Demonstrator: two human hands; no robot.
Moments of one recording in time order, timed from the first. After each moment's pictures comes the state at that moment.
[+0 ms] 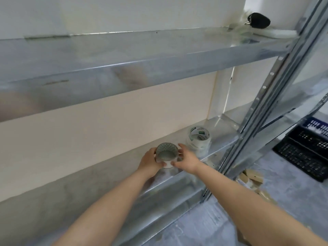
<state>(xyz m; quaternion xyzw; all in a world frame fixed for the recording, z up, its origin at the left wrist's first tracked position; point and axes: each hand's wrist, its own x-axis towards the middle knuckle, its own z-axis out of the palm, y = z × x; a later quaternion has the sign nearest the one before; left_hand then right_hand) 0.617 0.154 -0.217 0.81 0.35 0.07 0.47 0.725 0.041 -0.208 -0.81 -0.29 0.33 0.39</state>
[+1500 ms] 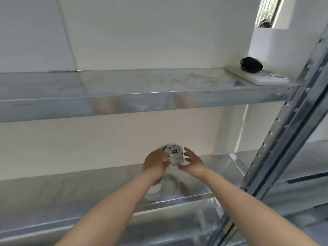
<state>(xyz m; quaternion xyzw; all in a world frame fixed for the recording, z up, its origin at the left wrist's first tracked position) 0.714 0.106 -0.146 0.87 0.42 0.13 0.21 0.857 0.034 -0.163 -0.74 -0.40 0.36 0.41</state>
